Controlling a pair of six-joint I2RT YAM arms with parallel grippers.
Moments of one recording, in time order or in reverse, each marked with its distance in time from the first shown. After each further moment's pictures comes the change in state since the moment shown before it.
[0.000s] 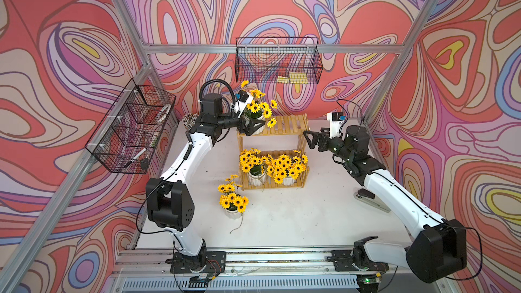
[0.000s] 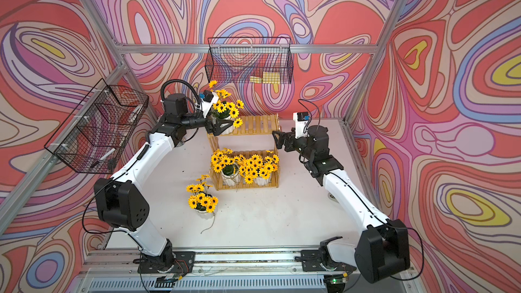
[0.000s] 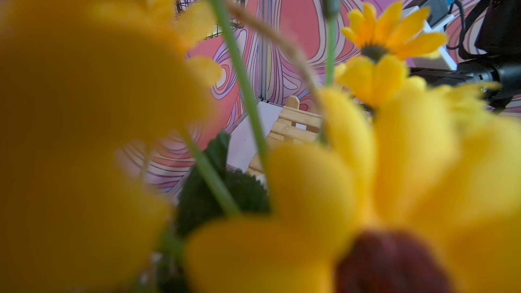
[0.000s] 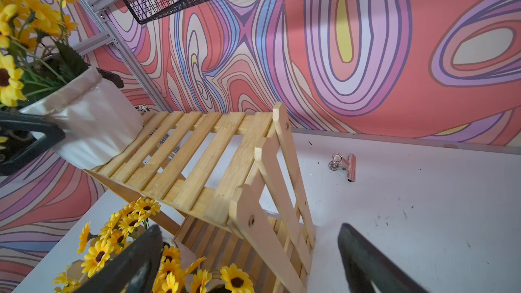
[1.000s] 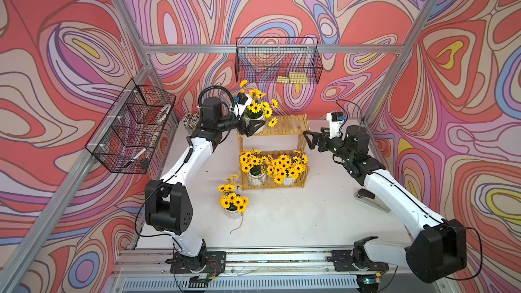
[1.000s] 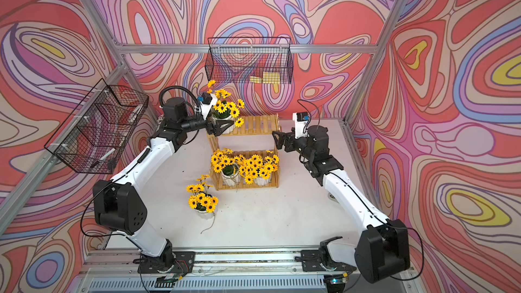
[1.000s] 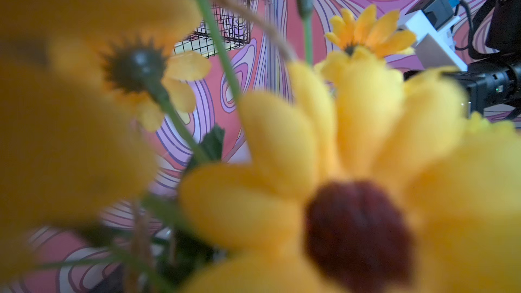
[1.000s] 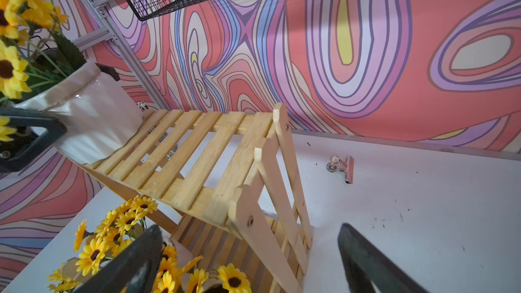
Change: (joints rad) left arm -0.002 -0.037 -0.111 0.182 -0.030 -0.026; right arm 0.000 0.000 0.000 0.000 0.000 -0.023
